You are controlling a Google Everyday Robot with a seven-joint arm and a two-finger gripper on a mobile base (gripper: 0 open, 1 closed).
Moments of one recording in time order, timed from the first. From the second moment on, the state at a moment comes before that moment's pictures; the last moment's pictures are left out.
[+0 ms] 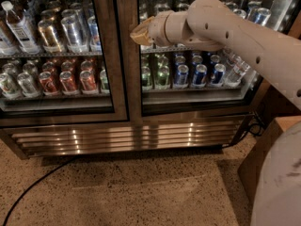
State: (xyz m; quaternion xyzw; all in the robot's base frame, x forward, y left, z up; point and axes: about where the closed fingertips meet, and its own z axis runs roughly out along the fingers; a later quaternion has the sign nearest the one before) arm 0.763 0.024 0.920 -0.51 0.64 0.09 0.57
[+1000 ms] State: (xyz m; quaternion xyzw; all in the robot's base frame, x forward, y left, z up) arm 0.757 0.025 0.920 -0.51 0.64 0.09 0.57
